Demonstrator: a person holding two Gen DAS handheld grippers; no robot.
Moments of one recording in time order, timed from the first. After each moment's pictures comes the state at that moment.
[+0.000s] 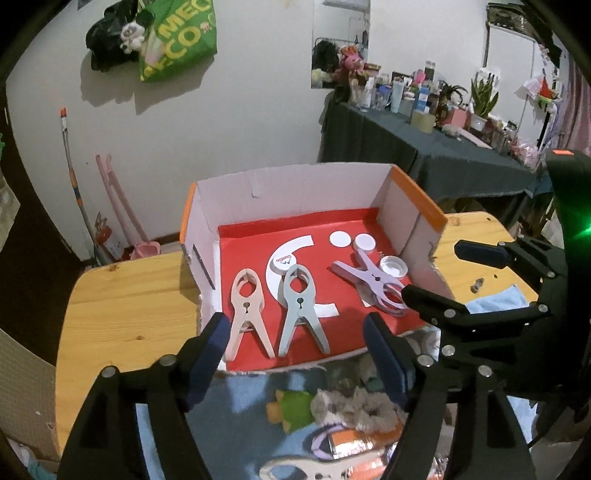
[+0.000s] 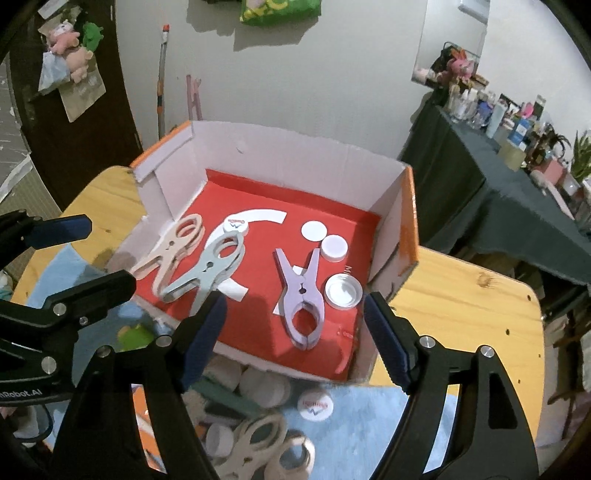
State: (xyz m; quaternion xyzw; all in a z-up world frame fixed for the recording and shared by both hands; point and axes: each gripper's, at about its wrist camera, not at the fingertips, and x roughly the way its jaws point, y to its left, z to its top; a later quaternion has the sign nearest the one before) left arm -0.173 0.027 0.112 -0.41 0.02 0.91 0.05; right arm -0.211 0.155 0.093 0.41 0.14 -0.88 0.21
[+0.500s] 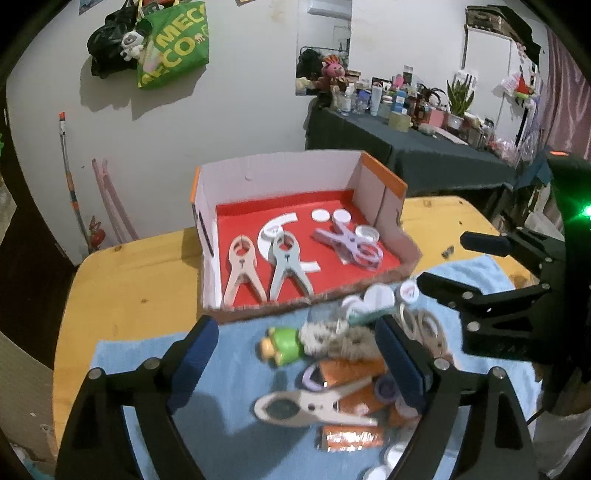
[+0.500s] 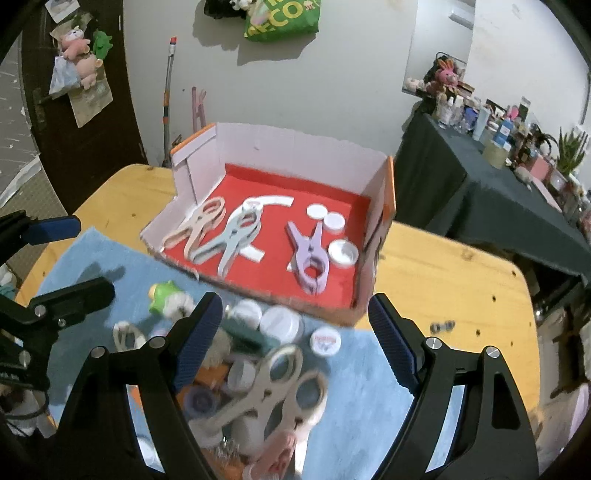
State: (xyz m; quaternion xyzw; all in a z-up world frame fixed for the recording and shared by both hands) left arm -0.100 0.020 0.104 -0.40 0.03 0.91 0.08; right arm -0.141 0.180 0.091 0.39 0.13 -0.89 0.21
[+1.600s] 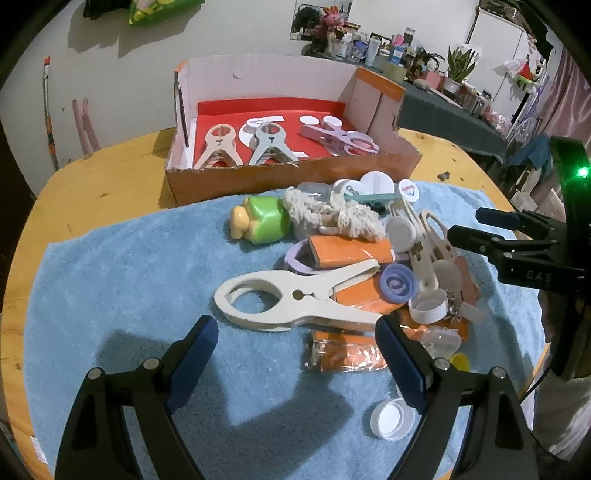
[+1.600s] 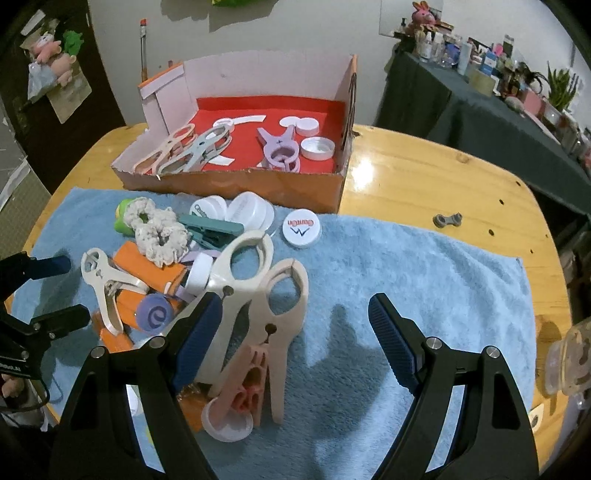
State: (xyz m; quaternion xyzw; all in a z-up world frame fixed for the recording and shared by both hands) left arm -0.068 0.015 0.014 -0.49 -0.01 0.87 0.11; right arm -0.124 0.230 0.026 0.47 0.10 -0.86 0.18
